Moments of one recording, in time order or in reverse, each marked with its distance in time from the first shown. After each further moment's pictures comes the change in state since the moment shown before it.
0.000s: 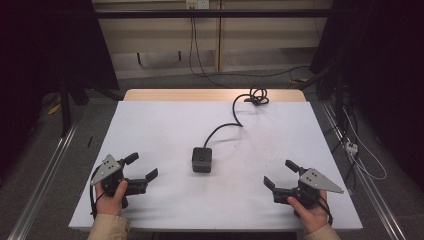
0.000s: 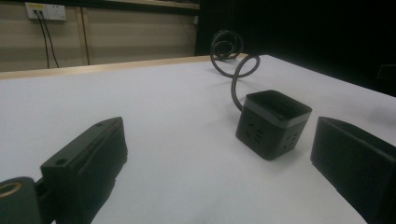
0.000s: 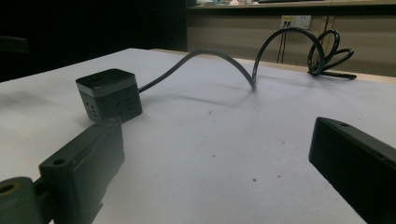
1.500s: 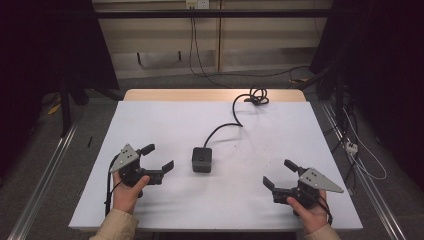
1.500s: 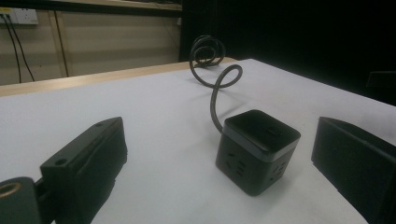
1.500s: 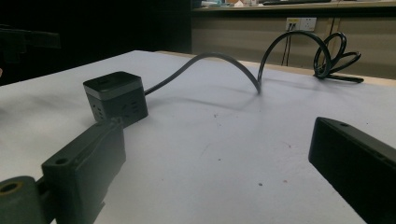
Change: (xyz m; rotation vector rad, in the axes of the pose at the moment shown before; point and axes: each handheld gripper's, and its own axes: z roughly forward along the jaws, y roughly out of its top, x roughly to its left) left arm -0.015 0.016 0.043 0.005 -0.064 0.020; right arm 0.001 0.002 0.000 -0.005 0.022 -0.003
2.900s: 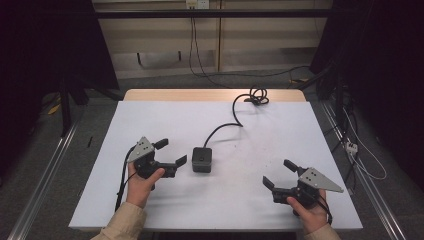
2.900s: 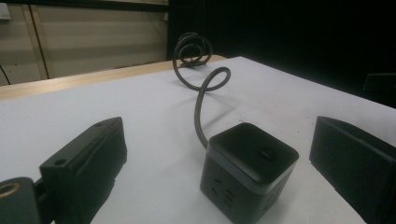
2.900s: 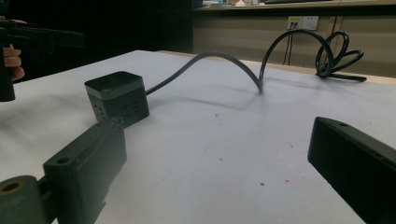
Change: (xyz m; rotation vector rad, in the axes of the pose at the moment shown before) left arm -0.007 0.008 0.038 0.023 -0.049 0.006; right arm -0.001 0.000 0.001 0.002 0.009 0.003
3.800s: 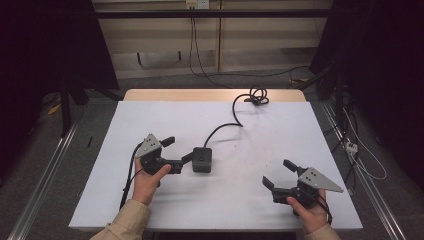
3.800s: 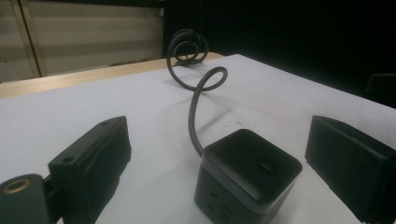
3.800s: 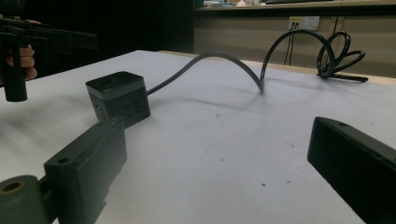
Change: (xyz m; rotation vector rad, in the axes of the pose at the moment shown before) left arm -0.002 0.003 0.018 0.016 -0.015 -0.002; right arm 0.000 0.000 0.000 -0.001 0.003 0.003
